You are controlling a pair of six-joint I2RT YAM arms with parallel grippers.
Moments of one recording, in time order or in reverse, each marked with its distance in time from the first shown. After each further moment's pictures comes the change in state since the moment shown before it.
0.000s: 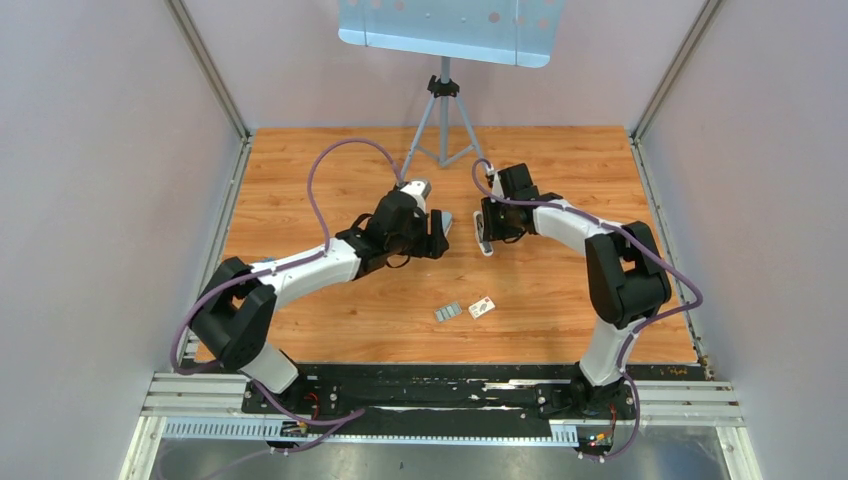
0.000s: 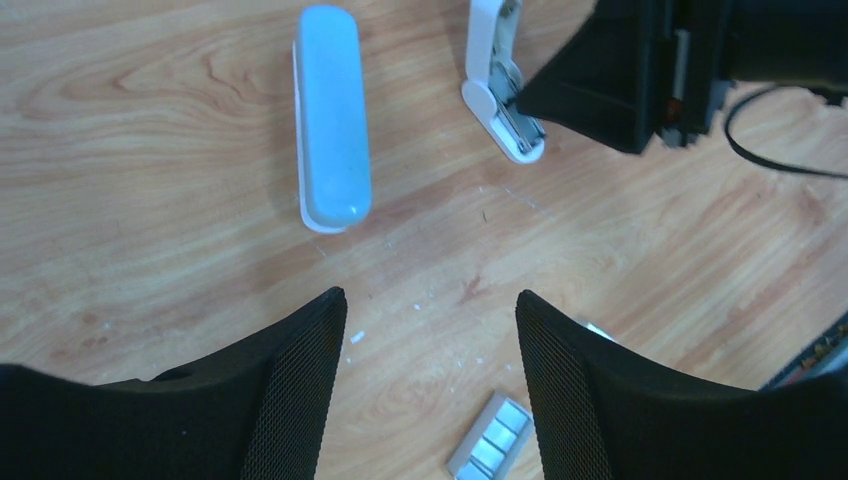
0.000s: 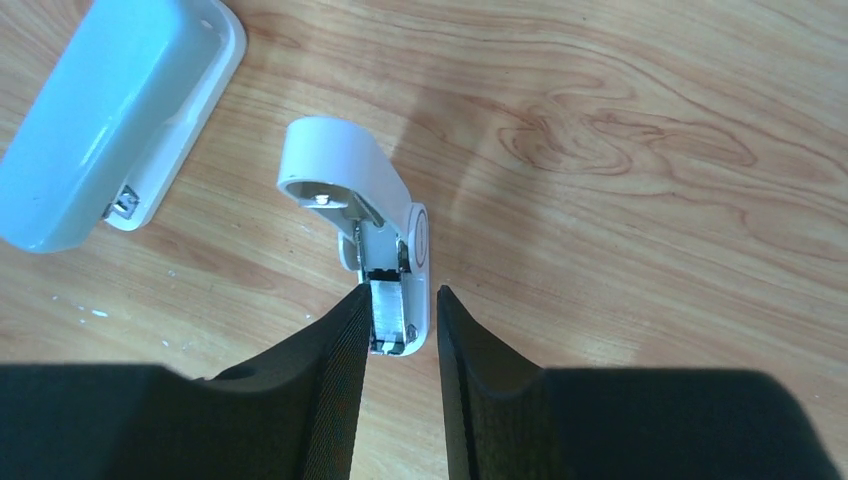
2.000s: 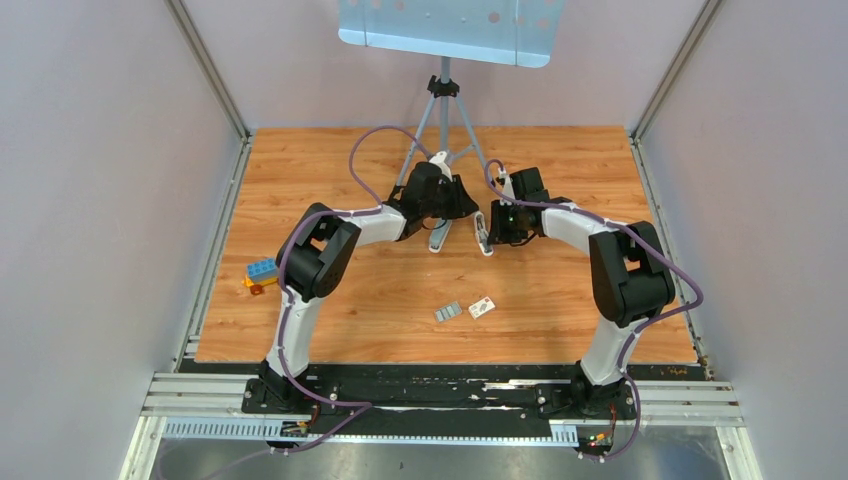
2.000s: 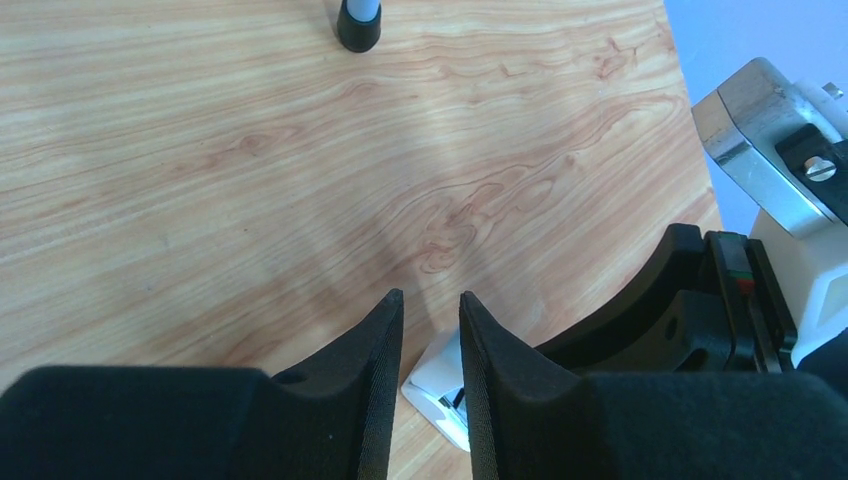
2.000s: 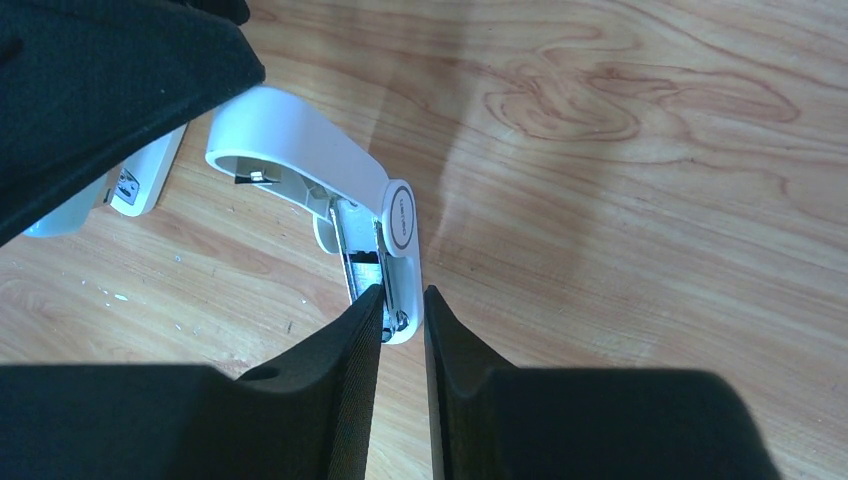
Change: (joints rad) left arm 0.093 0.631 0.455 0.351 0.216 -0.178; right arm -0.063 -0.009 -0.056 0.035 -0.112 0.051
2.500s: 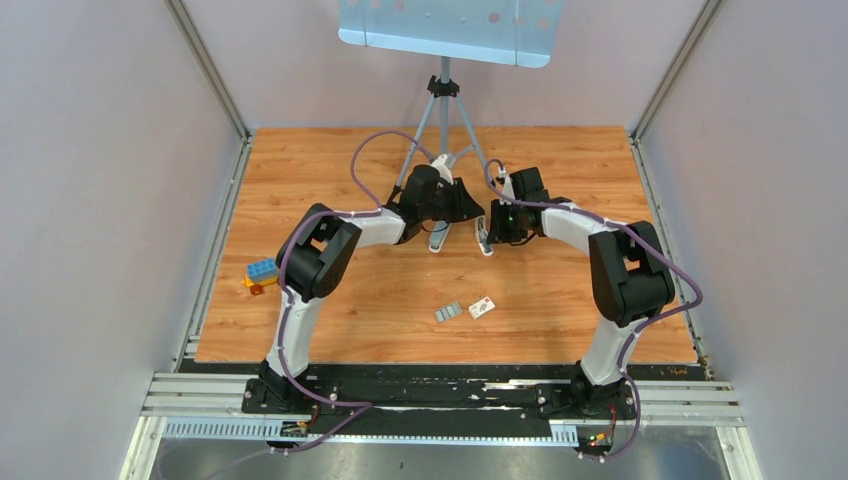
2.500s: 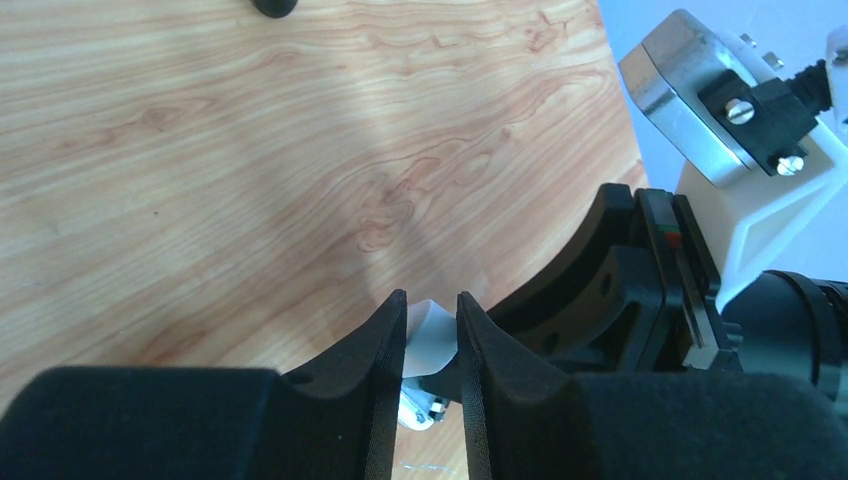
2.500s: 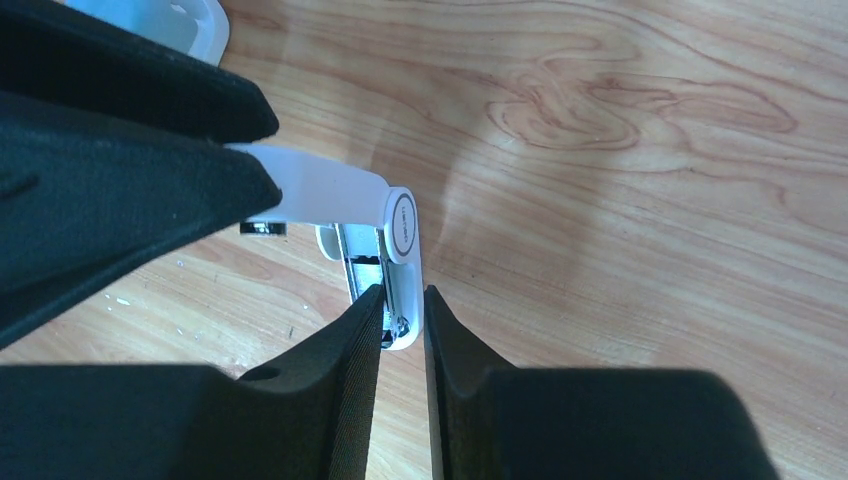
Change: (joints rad) left arm -0.001 -0.001 -0.031 0.075 0.112 -0.071; right arm 0.000 0.003 0.000 0.010 0.000 -0.001
